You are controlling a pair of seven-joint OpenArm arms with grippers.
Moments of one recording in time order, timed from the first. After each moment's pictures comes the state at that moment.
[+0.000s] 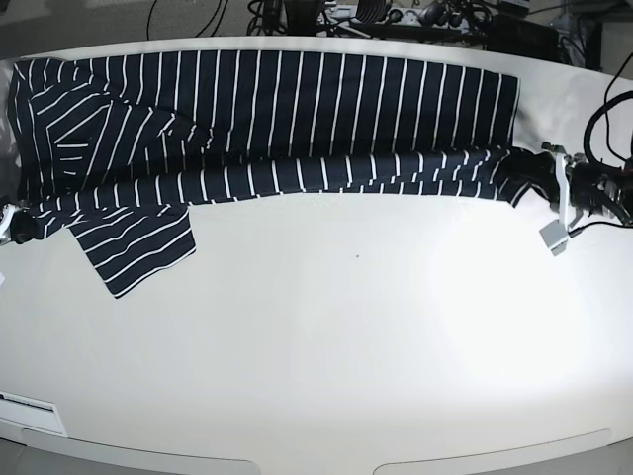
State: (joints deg) left arm -8.4 -57.3 15.9 82.5 -86.3 -41.5 78.2; right arm 10.2 50.8 7.8 67.7 55.7 40.5 -68.2
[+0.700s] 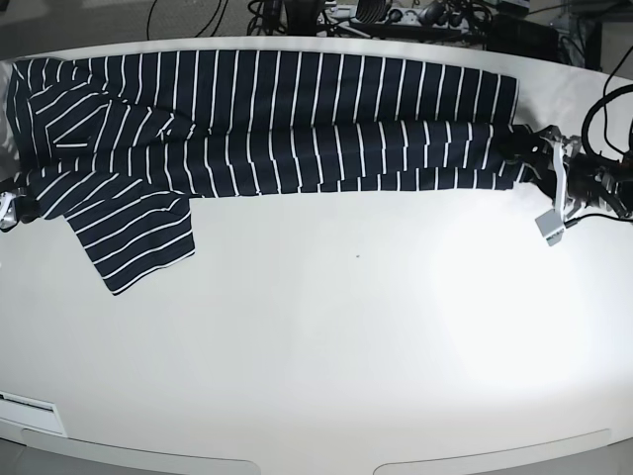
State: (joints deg) left arm -7.1 -57.6 15.9 84.0 -85.0 -40.8 79.3; right arm 8.0 52.1 7.8 67.7 54.2 40.3 -68.6
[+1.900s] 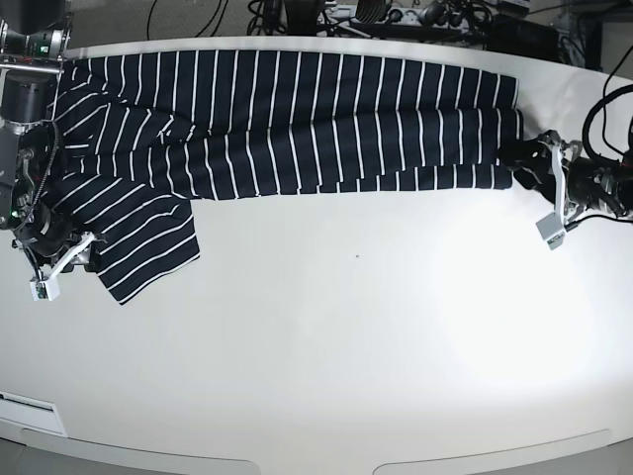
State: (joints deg) left arm -7.1 -57.6 15.9 84.0 -79.8 -40.8 74.9; right arm 12.1 29.7 8.3 60.6 24.6 28.8 -38.9
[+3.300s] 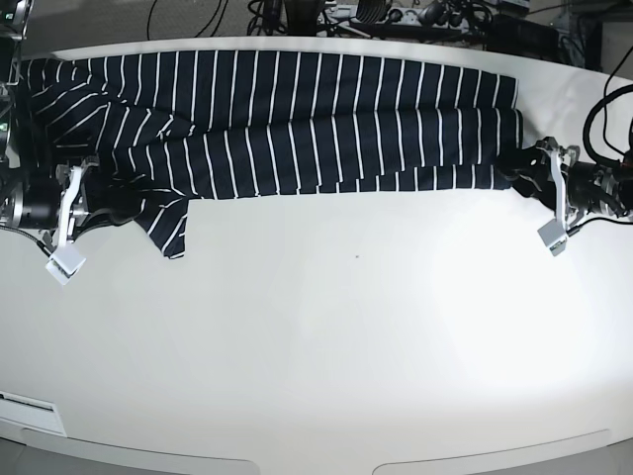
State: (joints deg) left arm -7.1 -57.7 15.9 84.0 -79.8 -40.8 70.6; right arm -0.6 40.2 10.3 96.0 80.2 40.1 -81.6
